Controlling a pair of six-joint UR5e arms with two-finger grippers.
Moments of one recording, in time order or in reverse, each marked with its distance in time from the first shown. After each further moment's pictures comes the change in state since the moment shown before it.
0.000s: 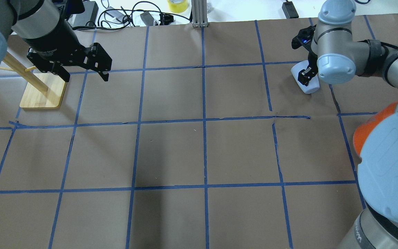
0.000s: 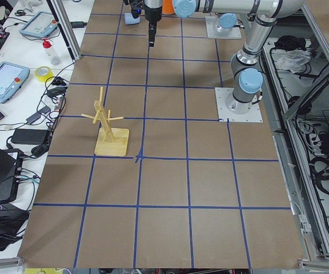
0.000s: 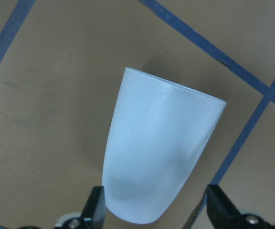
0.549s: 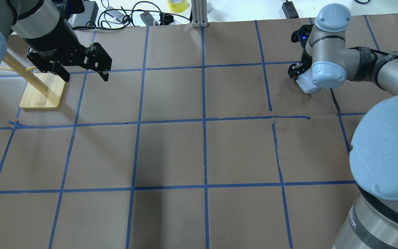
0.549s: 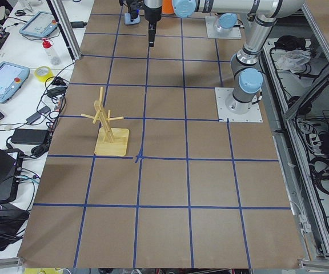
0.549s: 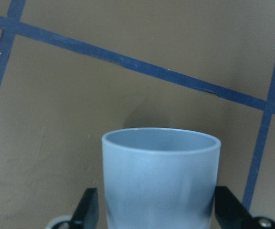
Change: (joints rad) left arm 0.000 -0.002 0.001 0.000 0.000 0.000; right arm 0.000 0.078 -0.005 -0.146 0.071 0.257
